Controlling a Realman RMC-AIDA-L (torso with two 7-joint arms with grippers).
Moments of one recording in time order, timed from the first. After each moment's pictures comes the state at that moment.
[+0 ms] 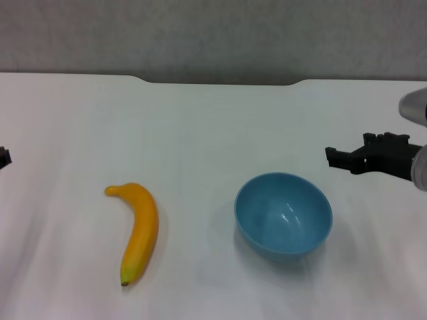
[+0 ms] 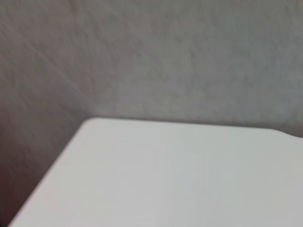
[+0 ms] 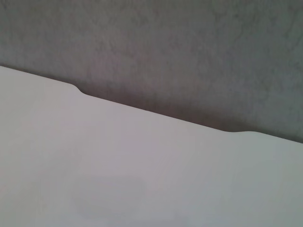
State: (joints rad) left arm 0.01 -2.03 -1.49 -1.62 0.05 0.61 2.69; right arm 0.24 2.00 1.47 1.43 -2.52 0.63 -0.36
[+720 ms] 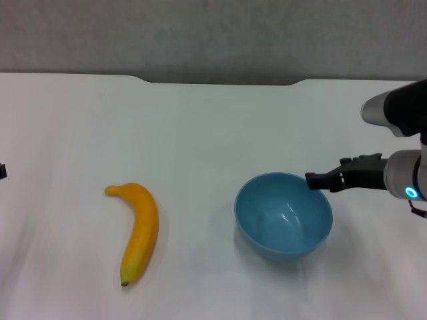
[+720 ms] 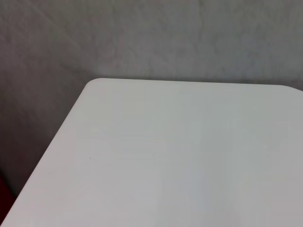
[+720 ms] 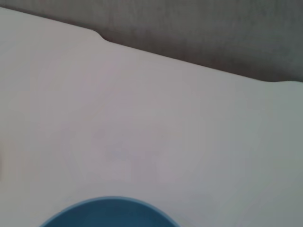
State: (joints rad) left arm -0.06 -2.03 -1.57 -1.61 -0.04 0.79 2.83; right arm 0.39 2.01 1.48 1.28 -2.52 0.78 -0.32
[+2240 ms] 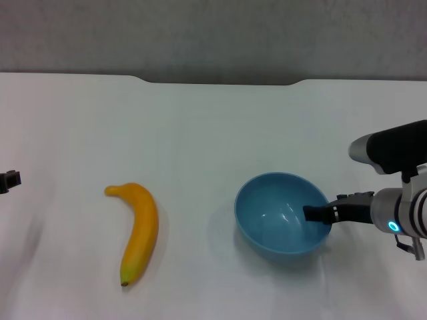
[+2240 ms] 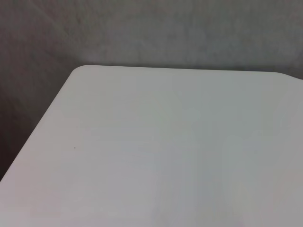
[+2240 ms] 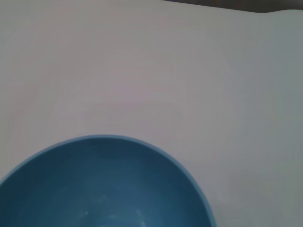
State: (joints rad) left arm -0.10 -2.03 -1.56 -1.49 -0.05 0.72 2.82; right arm 0.44 2.01 1.36 1.00 -2.46 0.58 -0.25
